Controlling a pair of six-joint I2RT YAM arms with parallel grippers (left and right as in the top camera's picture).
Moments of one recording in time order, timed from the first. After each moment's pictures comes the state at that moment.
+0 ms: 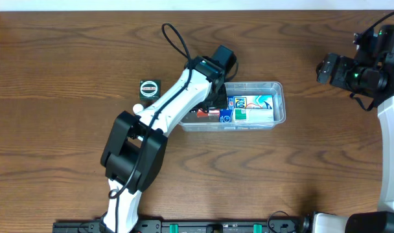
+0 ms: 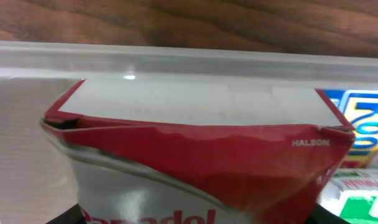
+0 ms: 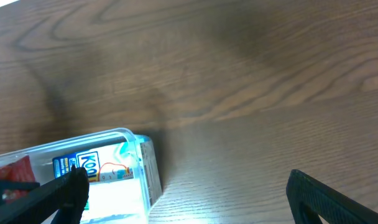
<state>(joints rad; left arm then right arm) -0.60 2.10 1.69 -1.03 -0.01 -0.67 -0.19 1.49 1.49 -0.99 -0.16 0.15</state>
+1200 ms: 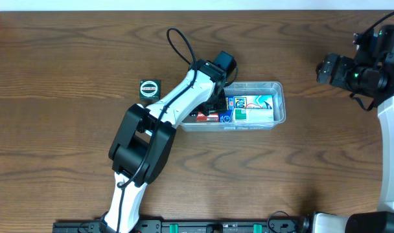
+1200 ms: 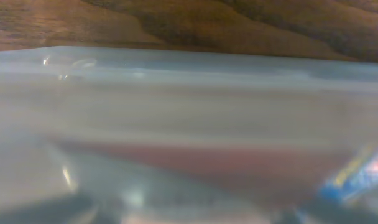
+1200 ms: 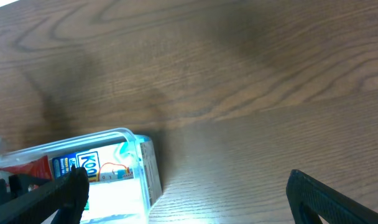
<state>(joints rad) -0.60 2.17 1.69 -1.03 -0.01 -0.68 -0.19 1.49 1.49 -0.99 -0.16 0.15</state>
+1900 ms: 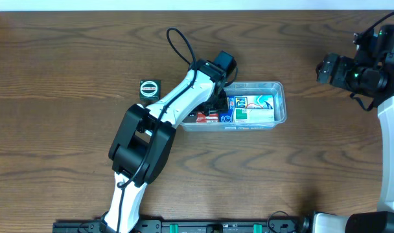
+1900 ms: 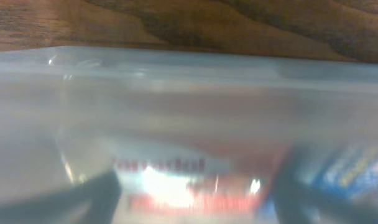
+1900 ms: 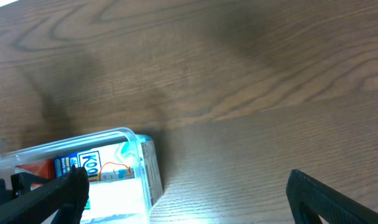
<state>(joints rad) -0.60 2.17 1.69 -1.03 -0.01 -0.68 -0.19 1.49 1.49 -0.99 -0.16 0.15</state>
